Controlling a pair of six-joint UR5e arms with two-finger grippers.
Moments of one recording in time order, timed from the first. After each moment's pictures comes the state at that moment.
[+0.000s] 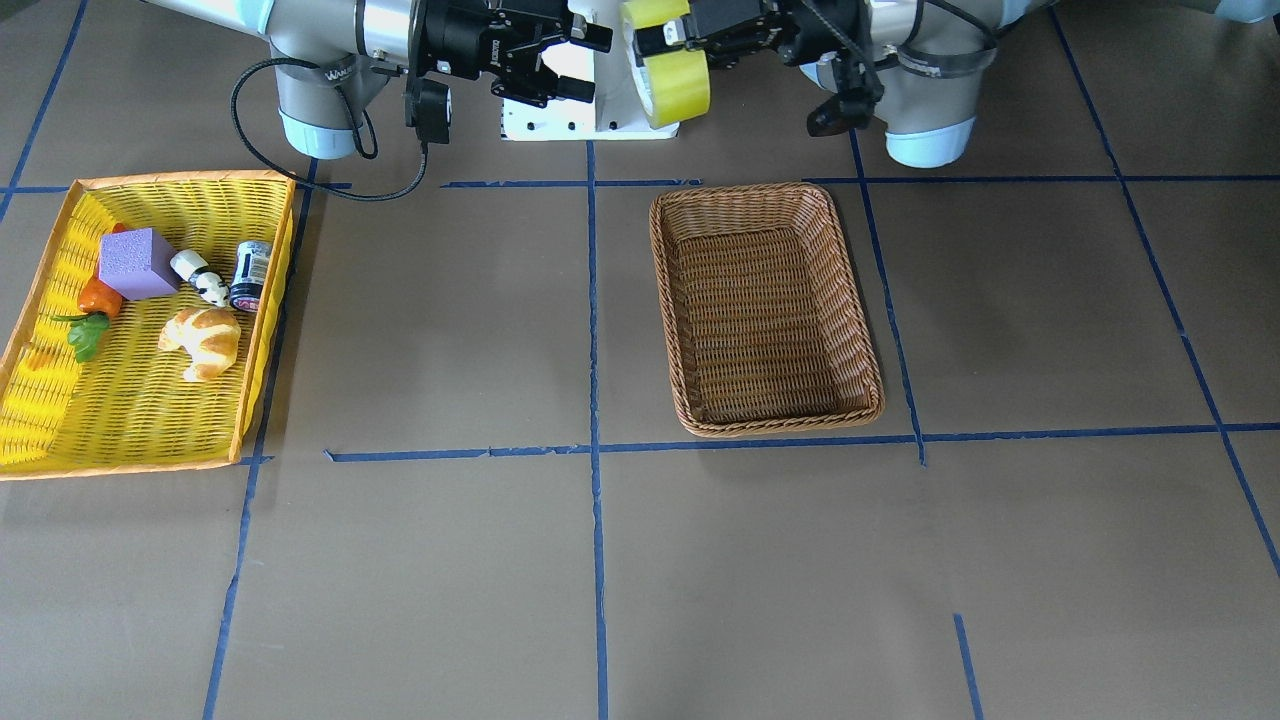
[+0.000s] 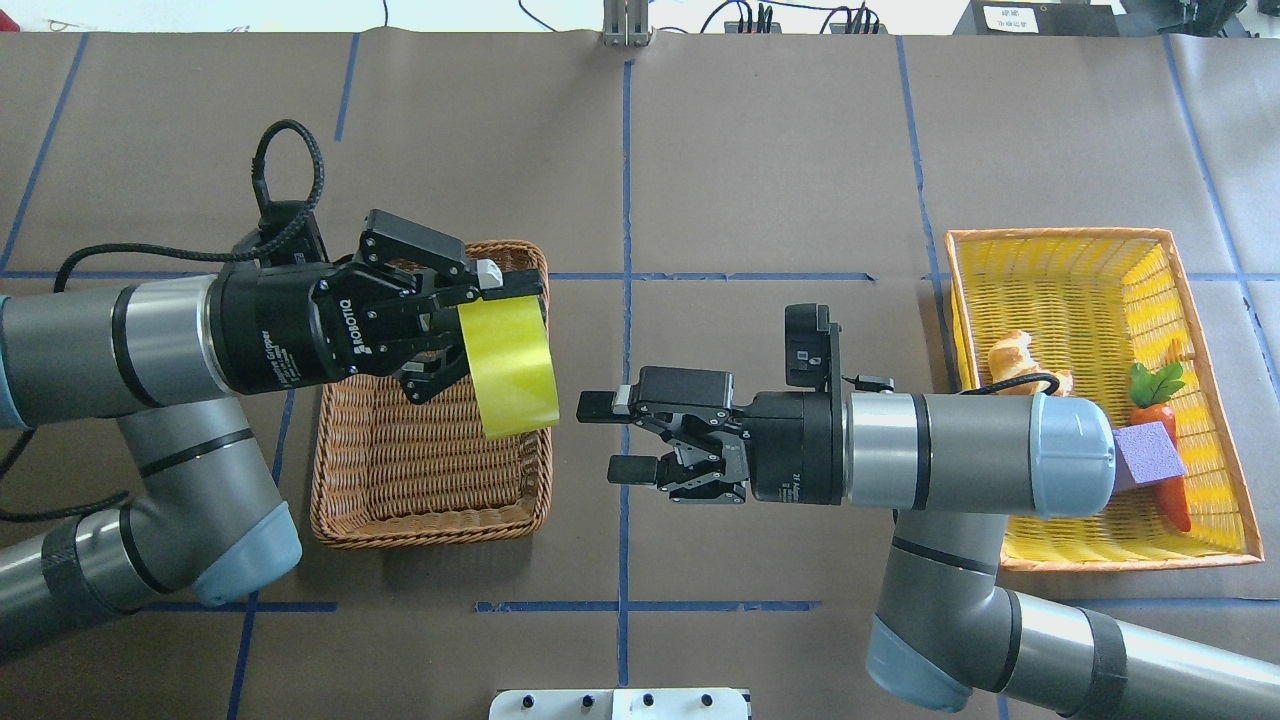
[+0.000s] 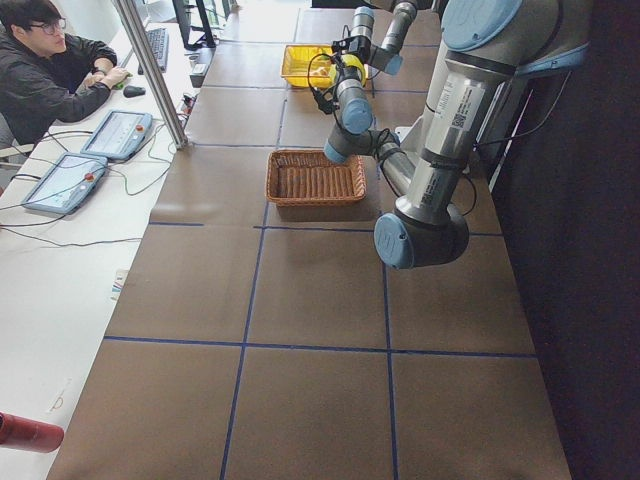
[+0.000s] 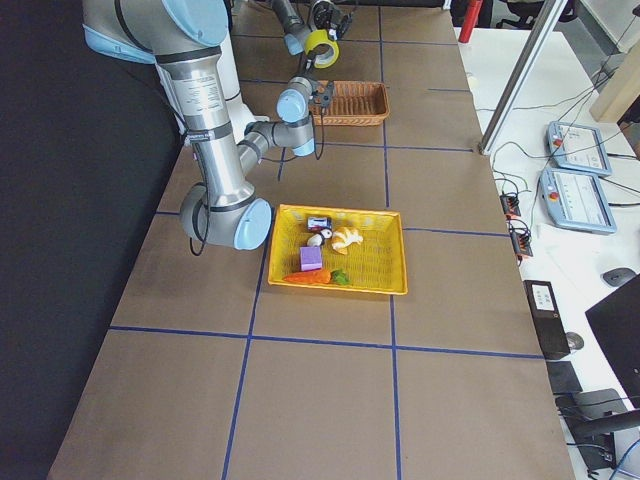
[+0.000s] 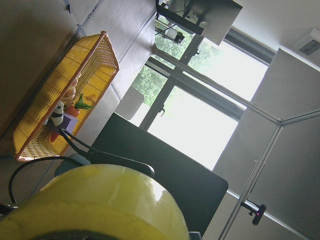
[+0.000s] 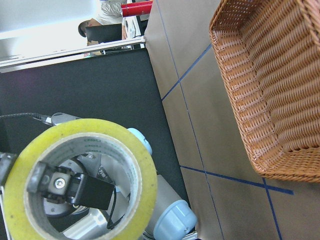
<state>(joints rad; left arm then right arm) -0.61 -1.96 -1.79 -3.25 -1.84 -2.48 0.40 -1.17 1.77 -0.06 1.79 2.03</state>
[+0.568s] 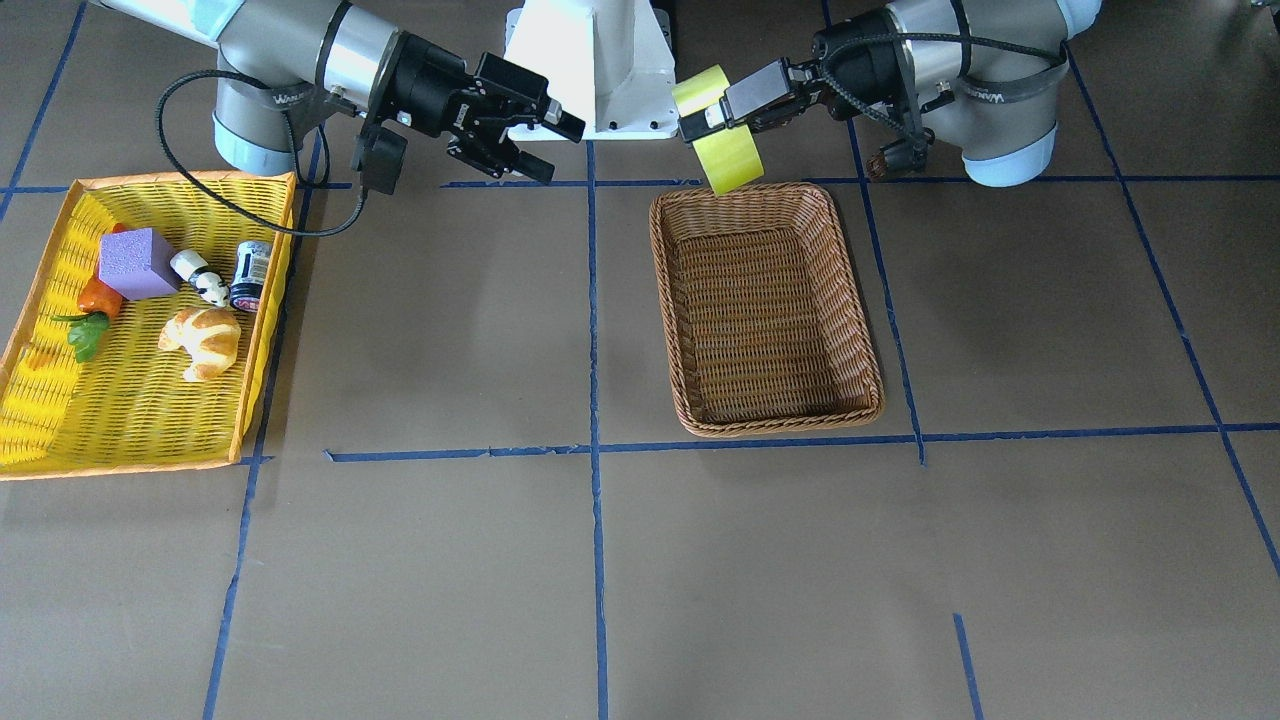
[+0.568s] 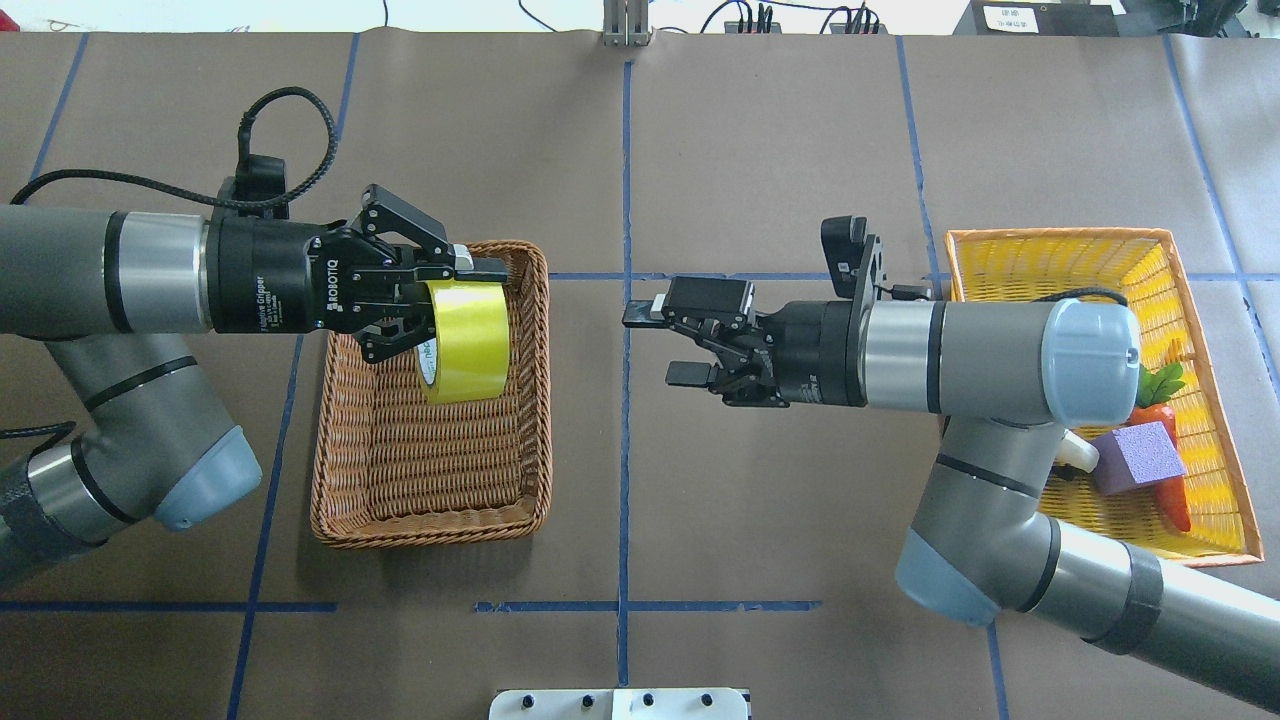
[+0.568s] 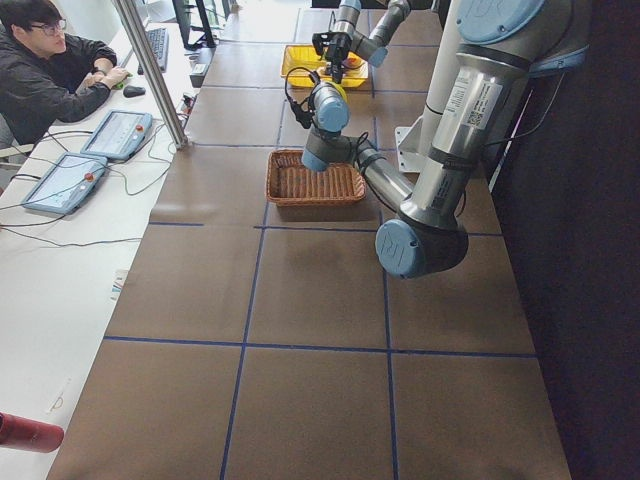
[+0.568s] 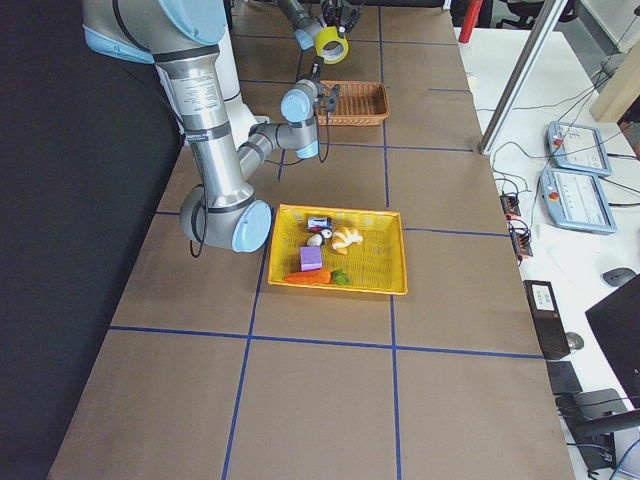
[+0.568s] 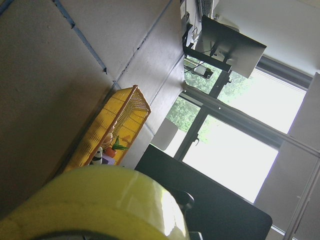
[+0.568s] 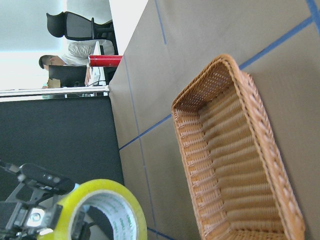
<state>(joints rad) -0.72 -1.96 -1.77 -2.97 -2.09 -2.36 0.56 -1.18 1.78 -0.34 1.85 1.90</state>
